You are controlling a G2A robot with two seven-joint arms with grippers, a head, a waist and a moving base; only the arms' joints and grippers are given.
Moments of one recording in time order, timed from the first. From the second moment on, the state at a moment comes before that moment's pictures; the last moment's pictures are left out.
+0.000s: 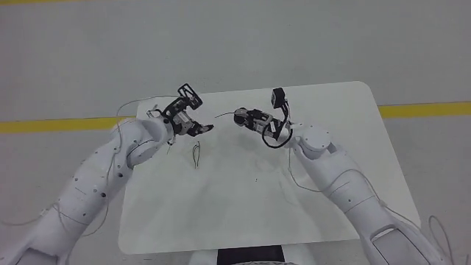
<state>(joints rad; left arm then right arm) 1.02 -0.85 -0.90 -1.58 0.95 -0.34 -0.47 -1.08 -1.34 1.02 -1.14 0.41 -0.14 0.70</state>
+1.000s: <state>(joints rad) 0.97 -0.83 -0.93 -1.32 -0.30 -0.34 -0.83 -1.11 -1.33 1.06 -1.13 0.49 -0.34 0.90</state>
